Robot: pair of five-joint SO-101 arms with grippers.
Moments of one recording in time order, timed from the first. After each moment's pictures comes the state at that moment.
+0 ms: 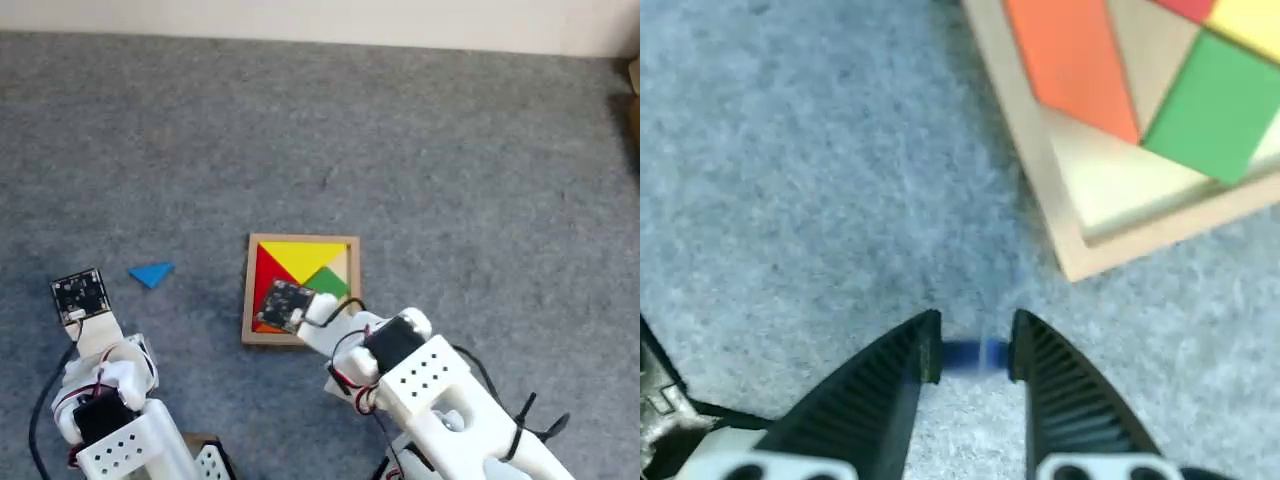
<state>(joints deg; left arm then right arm) -37.8 -103.1 96.0 74.1 -2.8 -43.6 -47.1 58.9 75.2 31.2</state>
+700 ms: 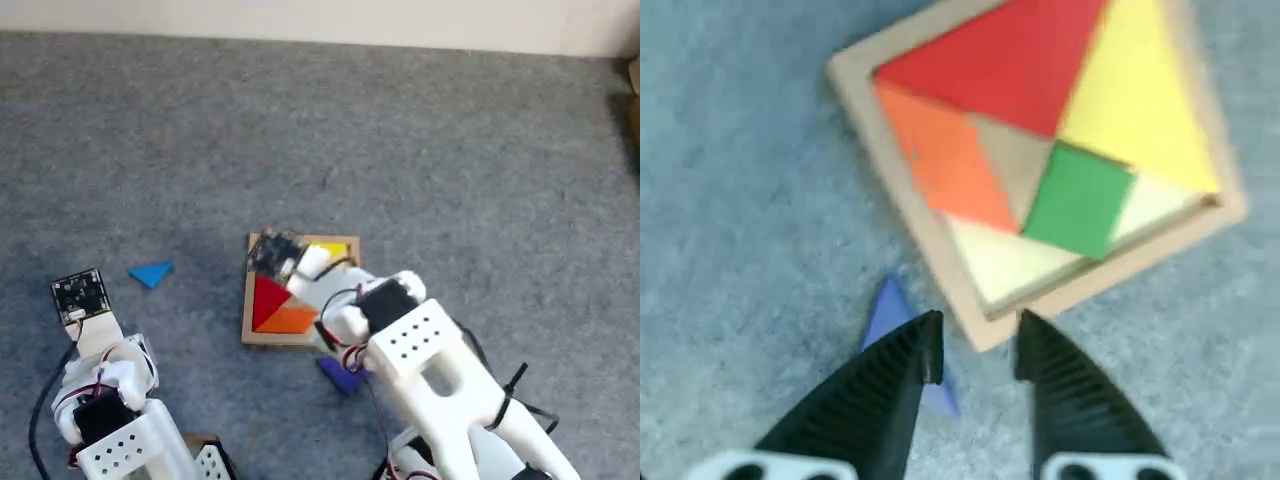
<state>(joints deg) -37.8 -103.1 96.0 74.1 -2.8 -40.2 -36.2 44.5 71.6 29.8</state>
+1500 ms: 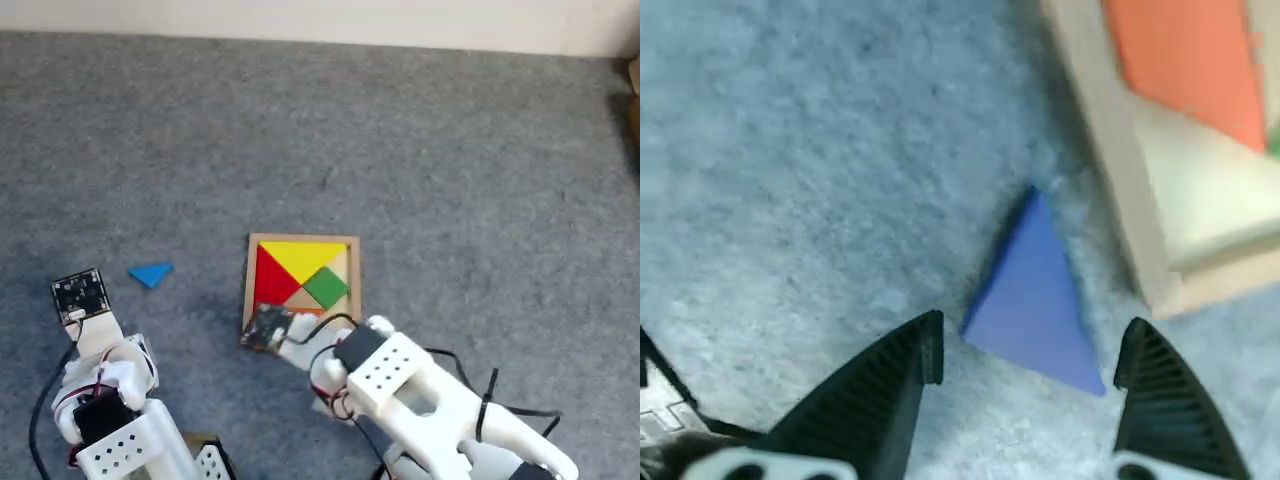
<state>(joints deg) -37.8 -103.1 96.0 74.1 -2.8 -52.0 -35.8 64.0 65.9 26.5</state>
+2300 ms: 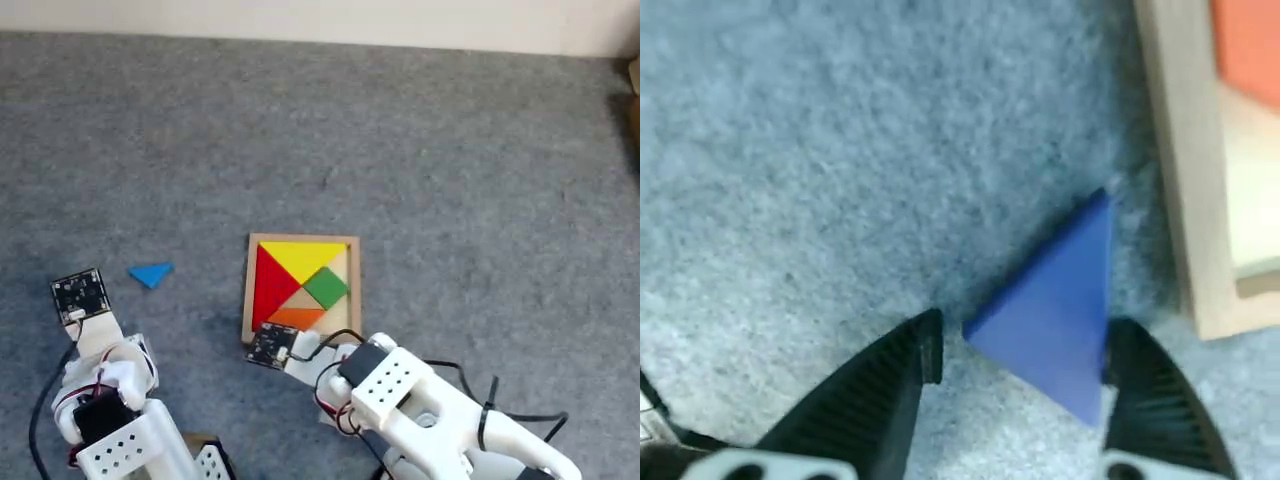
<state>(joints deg) -37.8 -103.1 96.0 74.1 -2.8 -52.5 -36.5 72.0 59.2 27.7</state>
